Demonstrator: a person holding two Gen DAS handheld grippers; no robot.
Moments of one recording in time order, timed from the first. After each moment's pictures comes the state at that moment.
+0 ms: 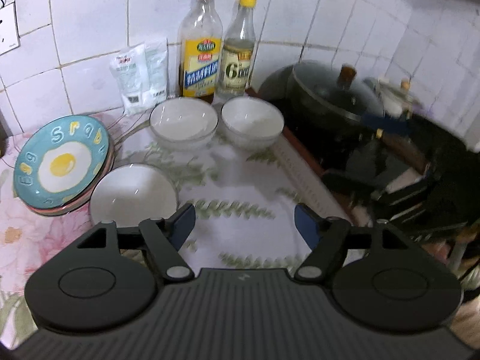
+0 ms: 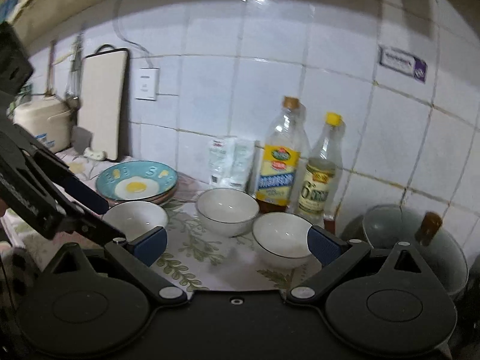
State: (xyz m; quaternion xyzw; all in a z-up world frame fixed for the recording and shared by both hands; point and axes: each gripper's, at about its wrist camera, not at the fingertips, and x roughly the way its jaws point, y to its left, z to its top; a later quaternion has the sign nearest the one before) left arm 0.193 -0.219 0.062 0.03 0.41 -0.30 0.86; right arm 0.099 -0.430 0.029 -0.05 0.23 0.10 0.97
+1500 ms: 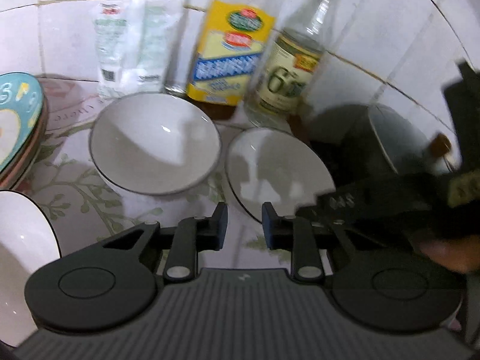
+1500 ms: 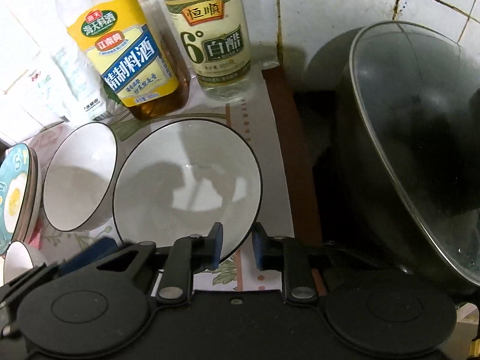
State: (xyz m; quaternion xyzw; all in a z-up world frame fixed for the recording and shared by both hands) left arm 0.331 -0.328 -0.042 -0.10 0.42 -0.17 0.88; right arm 0.323 -0.512 -0.073 0.15 0.56 -0.03 0.82
